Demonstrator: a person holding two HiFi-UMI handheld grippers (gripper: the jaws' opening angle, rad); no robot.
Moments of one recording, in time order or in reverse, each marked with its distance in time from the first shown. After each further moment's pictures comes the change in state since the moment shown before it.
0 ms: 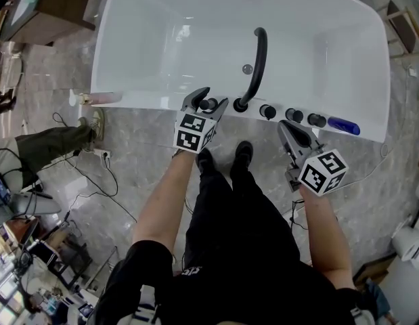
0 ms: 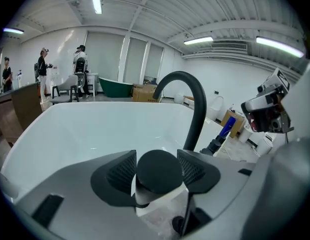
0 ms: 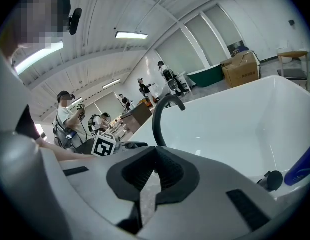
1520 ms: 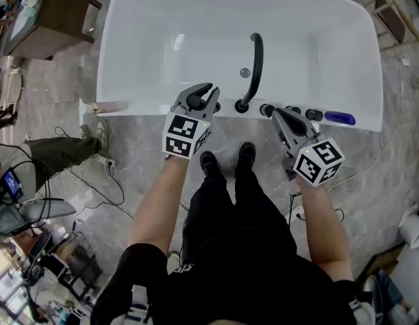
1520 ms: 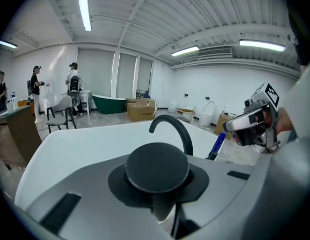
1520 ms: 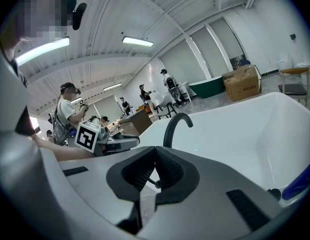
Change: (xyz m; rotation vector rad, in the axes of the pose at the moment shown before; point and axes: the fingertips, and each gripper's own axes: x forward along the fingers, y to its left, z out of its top) left arm -0.081 0.001 0.099 0.119 -0.138 -0.035; right arm 0.004 0.050 0.051 -0.077 -0.089 -0.040
